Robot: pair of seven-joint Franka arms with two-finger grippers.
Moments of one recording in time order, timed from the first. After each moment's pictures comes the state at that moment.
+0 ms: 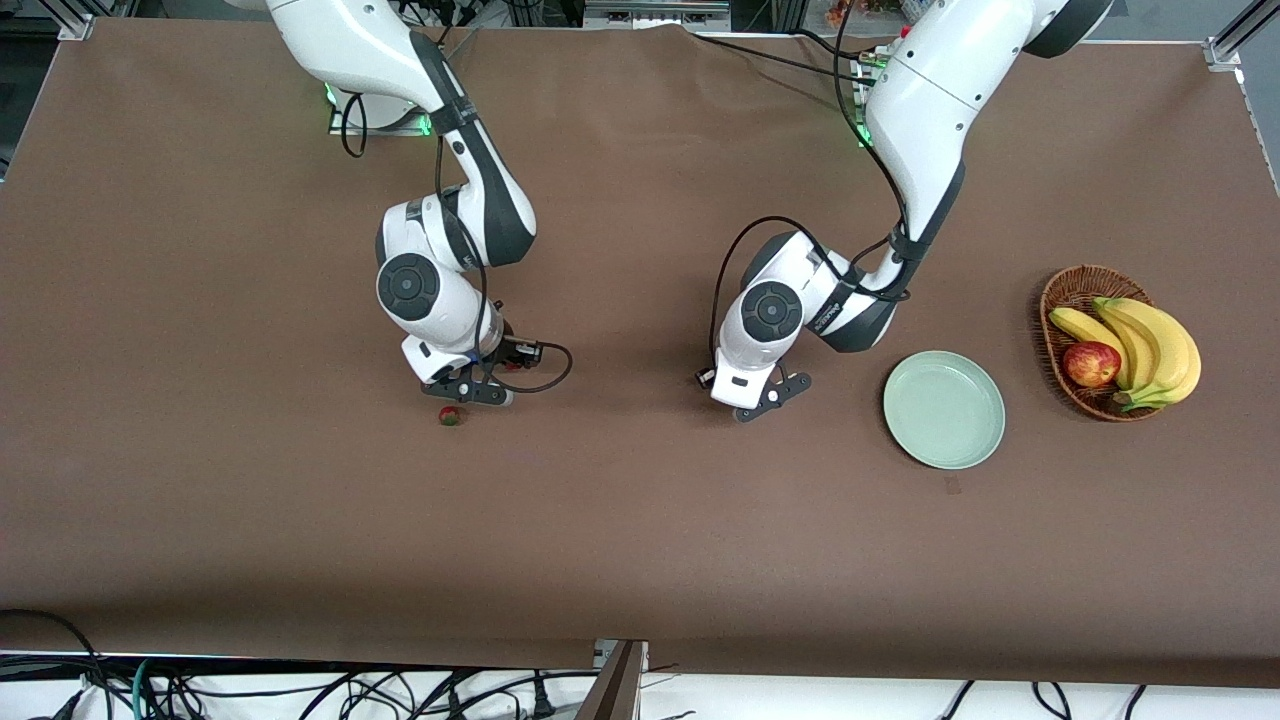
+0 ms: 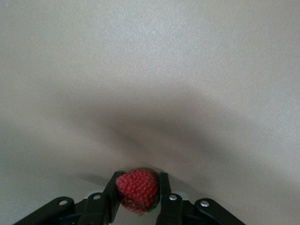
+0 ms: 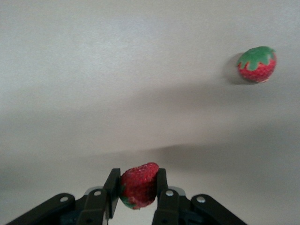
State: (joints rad) left arm -0.38 0.75 -0.22 -1.64 0.08 2.31 -1.13; right arm 0.75 0.57 -0.28 -1.79 0.39 2.30 0.40
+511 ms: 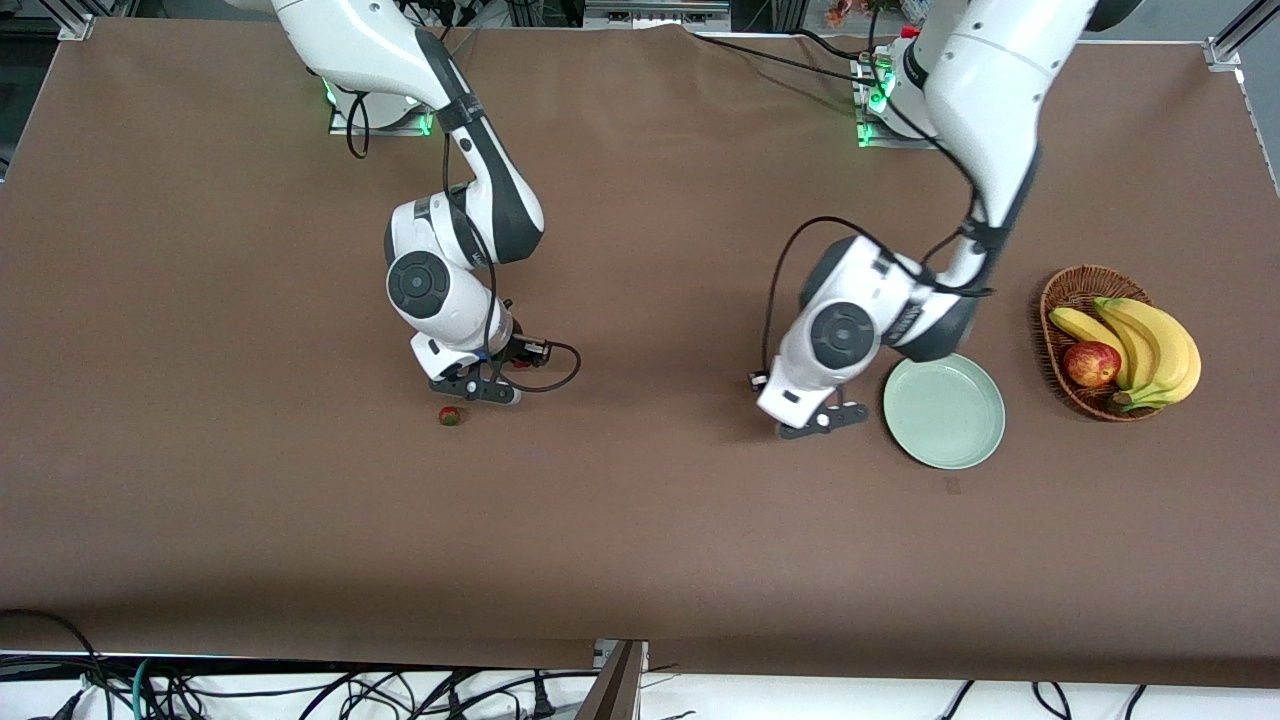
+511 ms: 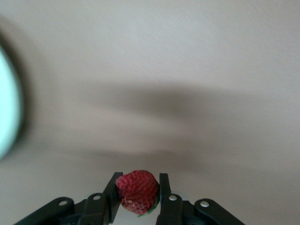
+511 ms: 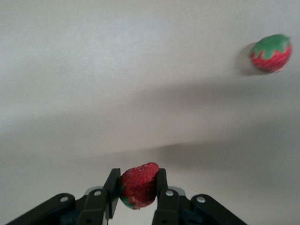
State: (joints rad) left arm -0.23 0.63 -0.20 -1.62 0.08 2.06 -0.61; right arm 0.75 0.57 -0.25 -1.77 0.39 2.30 0.47
